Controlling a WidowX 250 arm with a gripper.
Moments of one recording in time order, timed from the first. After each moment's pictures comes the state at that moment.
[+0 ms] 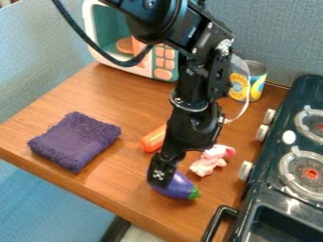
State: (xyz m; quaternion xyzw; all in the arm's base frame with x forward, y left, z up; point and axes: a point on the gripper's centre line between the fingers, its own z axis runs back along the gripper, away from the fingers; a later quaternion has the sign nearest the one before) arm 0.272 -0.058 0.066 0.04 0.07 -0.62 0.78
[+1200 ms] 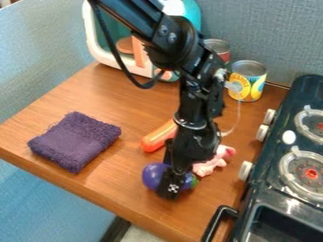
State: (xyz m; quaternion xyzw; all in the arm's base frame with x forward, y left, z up) arm 0.290 -0.046 0.019 0.00 0.11 -0.52 0.85
